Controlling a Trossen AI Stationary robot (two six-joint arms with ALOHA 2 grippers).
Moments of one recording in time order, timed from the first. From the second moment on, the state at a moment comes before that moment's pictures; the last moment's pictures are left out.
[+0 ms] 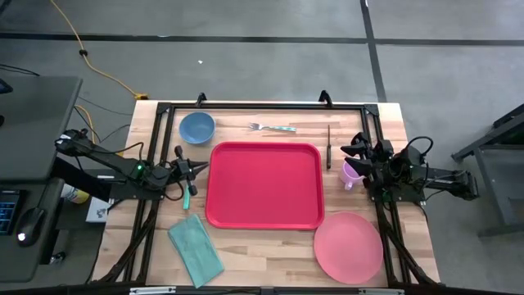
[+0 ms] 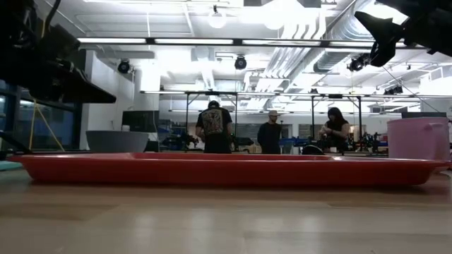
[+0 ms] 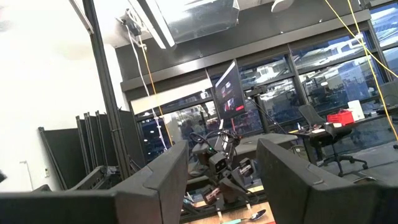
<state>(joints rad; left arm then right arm) -0.36 0.39 0.02 0.06 -0.81 0.00 -0.16 0.04 0.02 0.49 -0.11 0.36</state>
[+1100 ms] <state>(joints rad) -0.36 0.39 0.46 0.25 -0.63 0.52 -0.16 0.09 0.49 -0.01 0.04 0.22</state>
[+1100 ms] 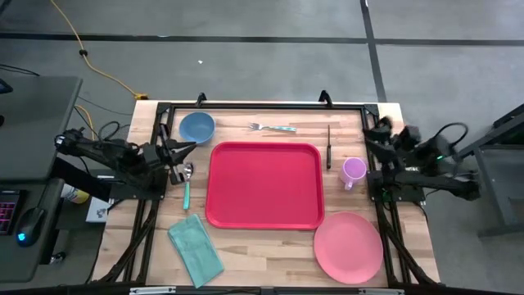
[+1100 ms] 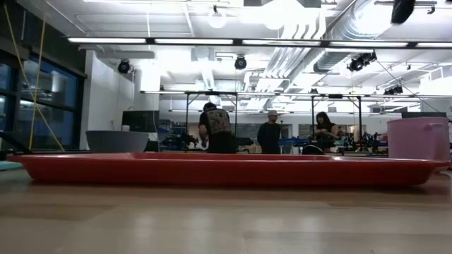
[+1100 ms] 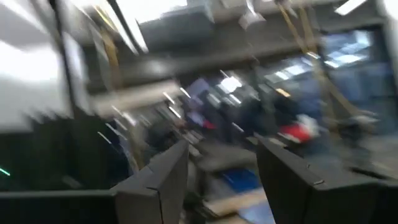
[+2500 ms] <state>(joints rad) -0.36 0.39 0.58 0.05 -0.65 0.36 -0.20 1.23 1.93 -1.57 0.24 0.81</state>
